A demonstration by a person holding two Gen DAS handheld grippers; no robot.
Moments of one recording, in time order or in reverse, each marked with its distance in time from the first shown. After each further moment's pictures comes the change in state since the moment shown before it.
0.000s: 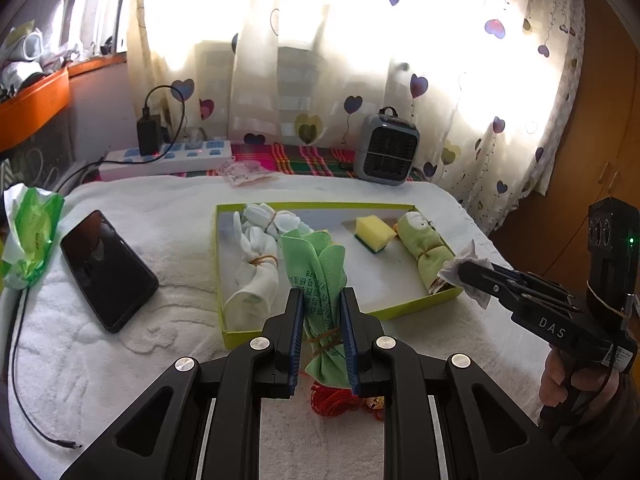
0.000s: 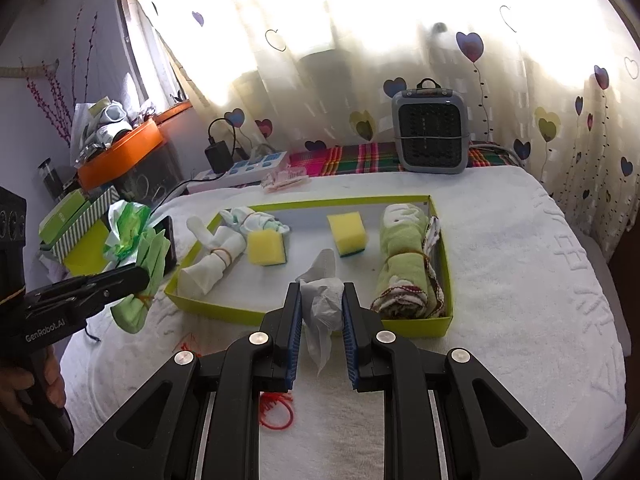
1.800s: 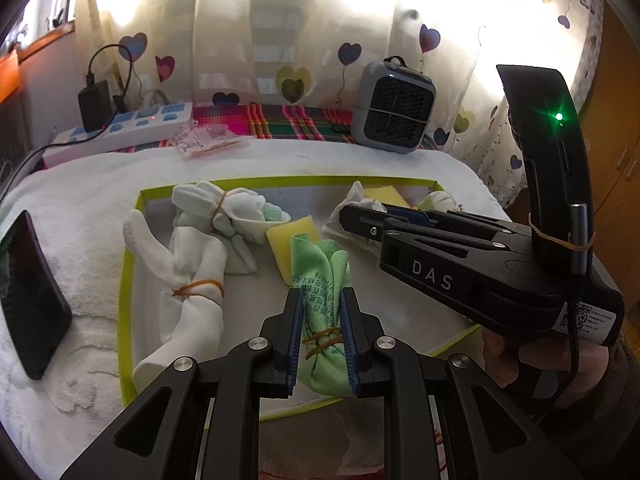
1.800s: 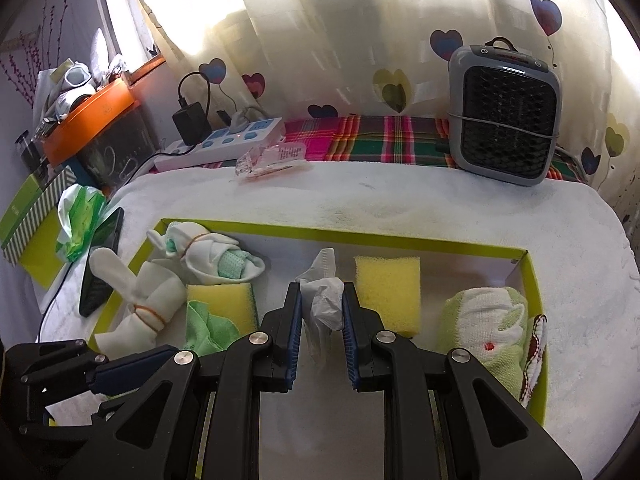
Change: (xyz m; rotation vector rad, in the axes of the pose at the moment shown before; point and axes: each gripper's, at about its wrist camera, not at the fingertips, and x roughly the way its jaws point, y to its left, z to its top) left arm 0.103 -0.014 0.016 0.011 0.119 -0.009; right arm 0.135 -0.002 0.048 -0.078 0.144 0.007
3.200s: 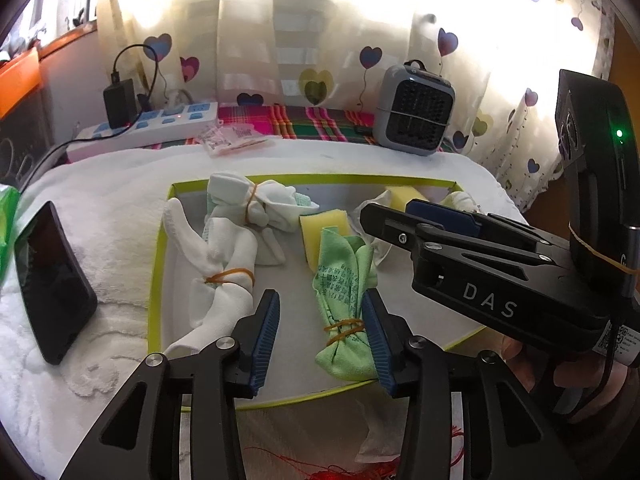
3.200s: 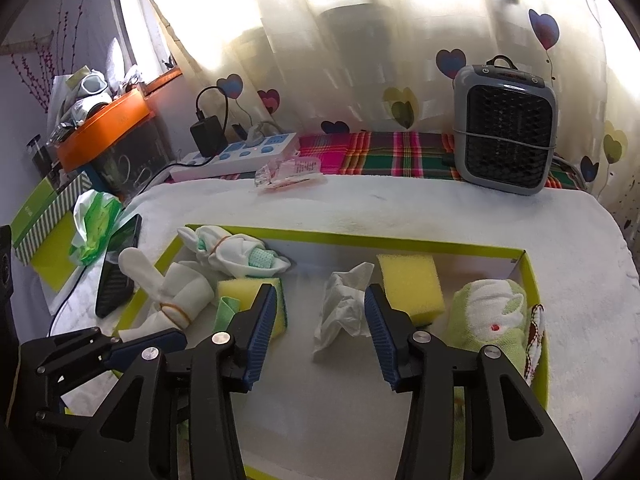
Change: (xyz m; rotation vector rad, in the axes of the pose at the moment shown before) left arm -0.010 0.004 -0.003 -0.021 -0.011 0.070; right arm -0.019 0.010 -0.007 -0.002 -0.062 0.032
